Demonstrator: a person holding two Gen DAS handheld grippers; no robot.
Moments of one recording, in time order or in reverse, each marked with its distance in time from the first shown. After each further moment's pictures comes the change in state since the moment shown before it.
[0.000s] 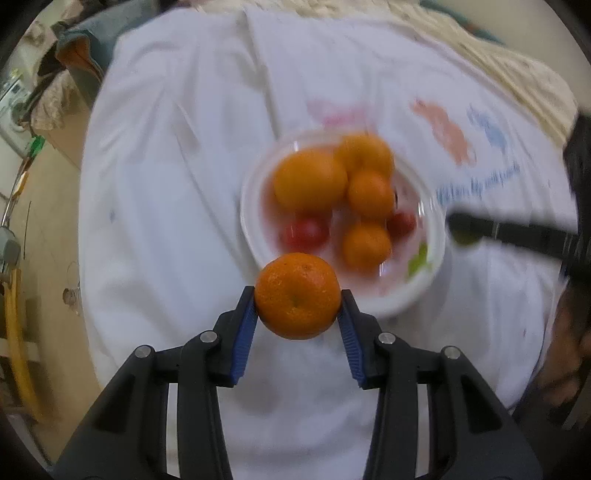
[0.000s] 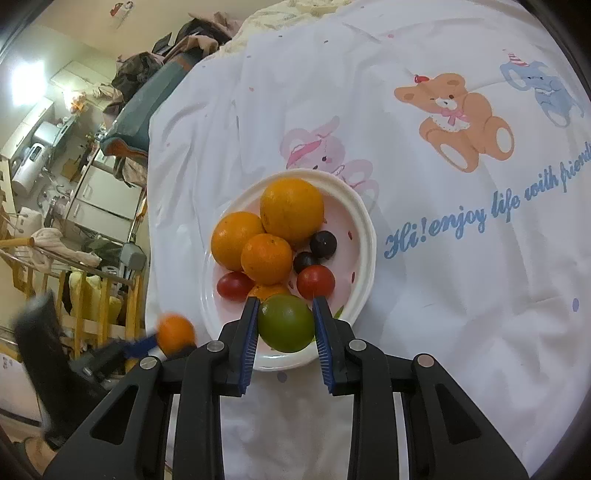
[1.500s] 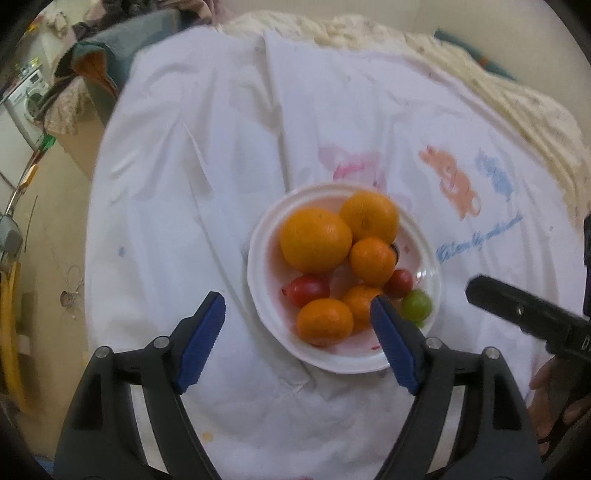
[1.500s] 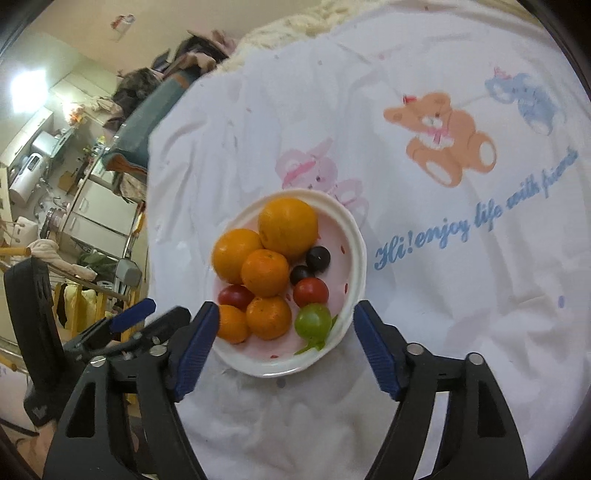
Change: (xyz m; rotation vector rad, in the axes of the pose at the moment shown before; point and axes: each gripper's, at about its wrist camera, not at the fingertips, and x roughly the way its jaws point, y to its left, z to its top) left arm -0.017 0.012 0.020 -0.079 -0.111 -0.005; right arm -0.026 0.005 -0.006 -0.005 -0.102 -0.024
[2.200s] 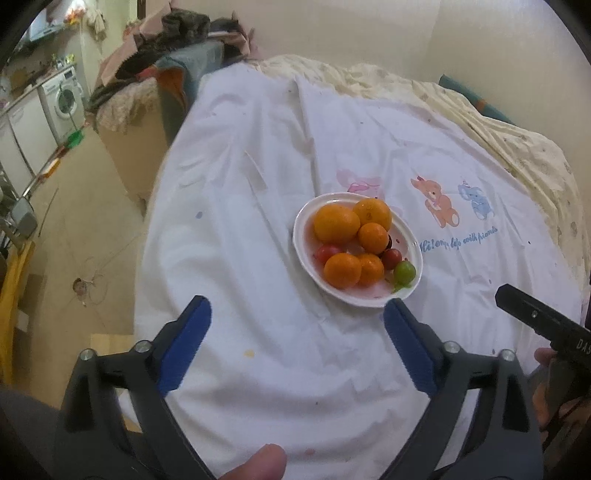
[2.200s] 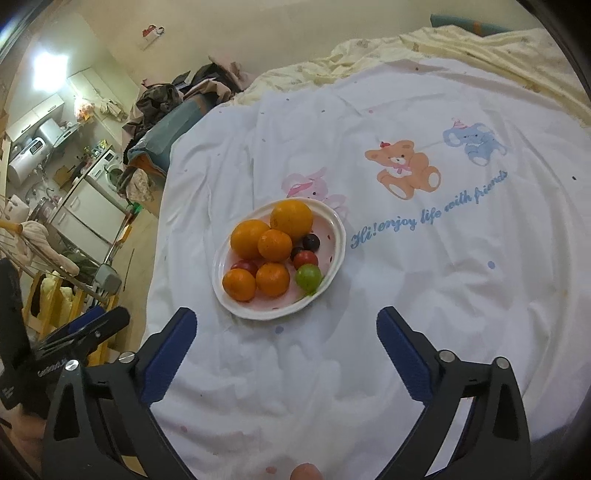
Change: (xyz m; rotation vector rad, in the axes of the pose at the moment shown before) left arm -0.095 0.030 -0.081 -0.062 -0.170 0.021; right arm -0.076 0.035 -0.076 -0.110 -0.170 -0.116
